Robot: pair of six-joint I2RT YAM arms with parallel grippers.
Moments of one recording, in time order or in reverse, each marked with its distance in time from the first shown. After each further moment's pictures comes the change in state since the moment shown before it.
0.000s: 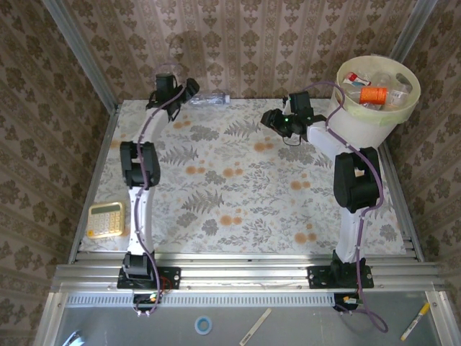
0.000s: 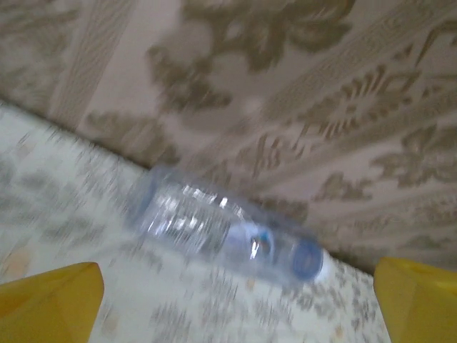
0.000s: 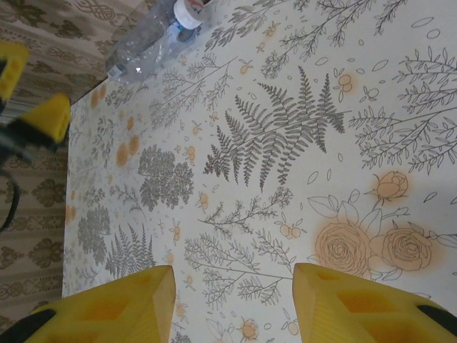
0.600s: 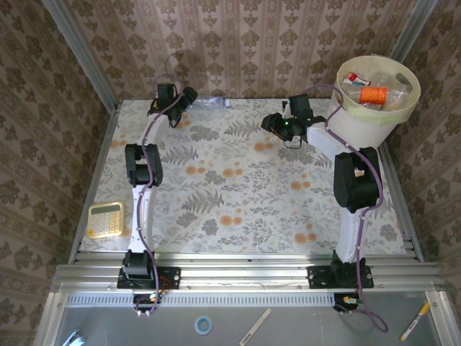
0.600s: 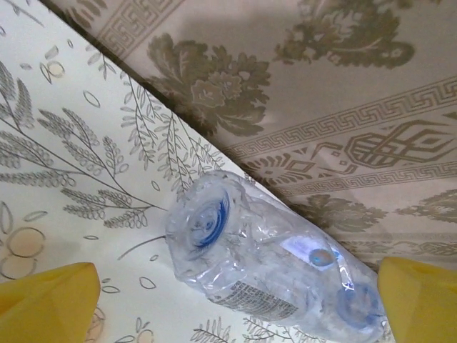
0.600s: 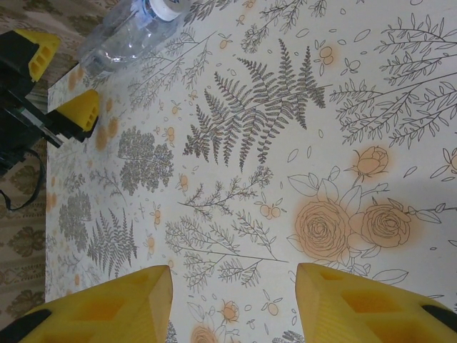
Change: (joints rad) left arm 0.029 0.098 -0.022 -0.001 0.071 -0.210; right arm 0.000 0.000 -0.018 -0.043 0.000 -0.034
